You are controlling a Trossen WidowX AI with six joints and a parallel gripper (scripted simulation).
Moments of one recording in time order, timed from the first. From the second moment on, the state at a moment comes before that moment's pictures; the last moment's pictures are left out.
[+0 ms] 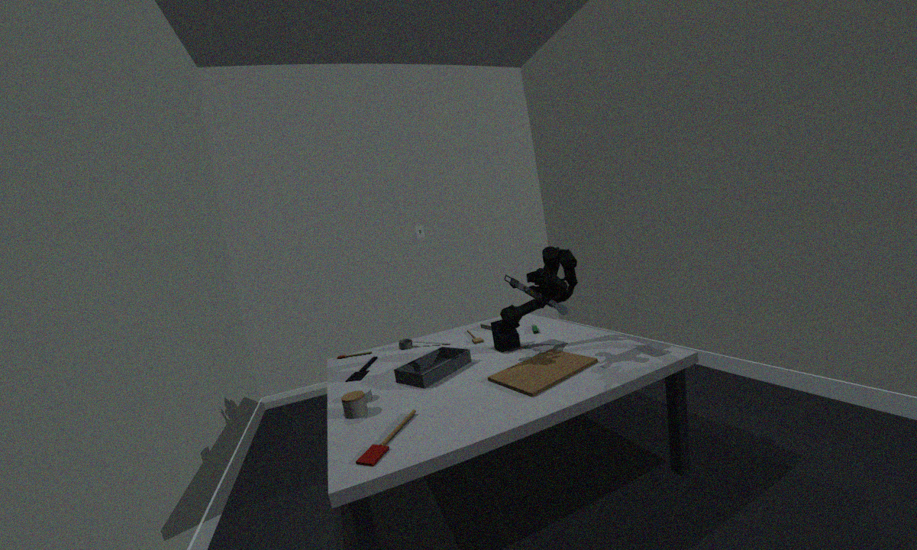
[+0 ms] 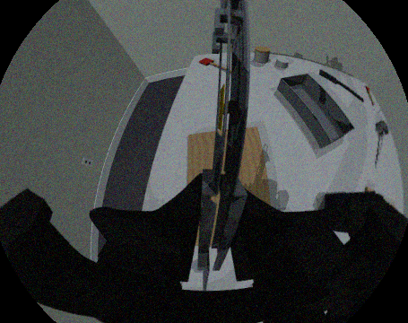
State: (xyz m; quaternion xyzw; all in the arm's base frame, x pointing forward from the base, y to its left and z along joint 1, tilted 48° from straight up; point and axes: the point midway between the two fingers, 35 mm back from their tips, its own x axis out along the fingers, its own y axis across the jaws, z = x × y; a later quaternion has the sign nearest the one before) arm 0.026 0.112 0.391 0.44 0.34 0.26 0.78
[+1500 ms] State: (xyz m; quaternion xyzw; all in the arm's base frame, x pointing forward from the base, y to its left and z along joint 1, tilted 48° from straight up) arm 0.060 0.153 0.378 0.31 0.55 0.33 0.69
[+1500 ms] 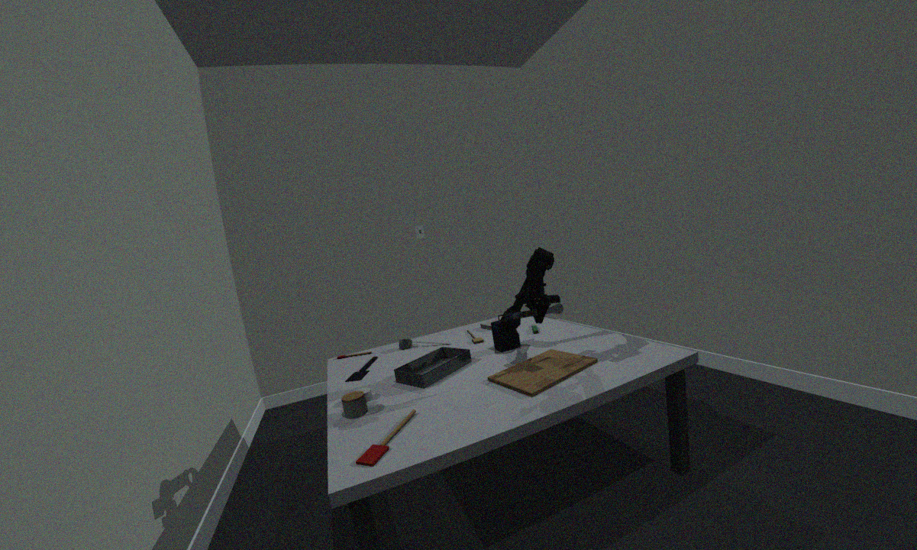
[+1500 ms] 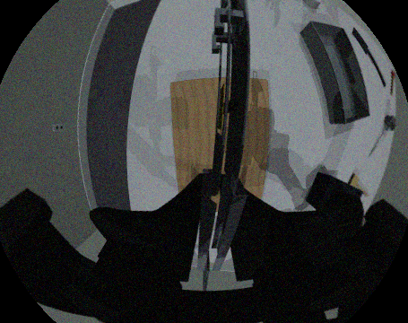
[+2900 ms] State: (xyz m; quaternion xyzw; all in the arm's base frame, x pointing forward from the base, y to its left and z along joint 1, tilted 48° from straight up) arm 0.055 0.208 0.355 0.23 0.60 0.36 0.67
